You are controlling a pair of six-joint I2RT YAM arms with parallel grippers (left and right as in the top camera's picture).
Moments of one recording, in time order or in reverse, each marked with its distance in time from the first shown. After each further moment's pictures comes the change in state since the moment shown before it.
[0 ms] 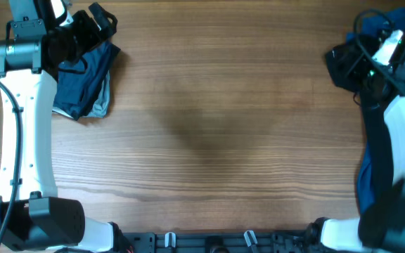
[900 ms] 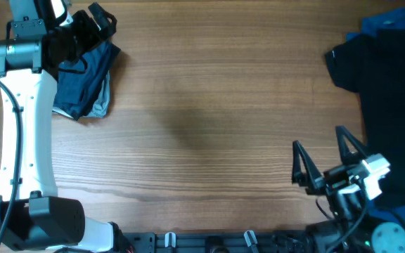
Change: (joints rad) left arm 0.000 0.002 0.000 0.000 -0.010 0.000; right arm 0.530 -1.543 -0.823 0.268 0.164 -0.021
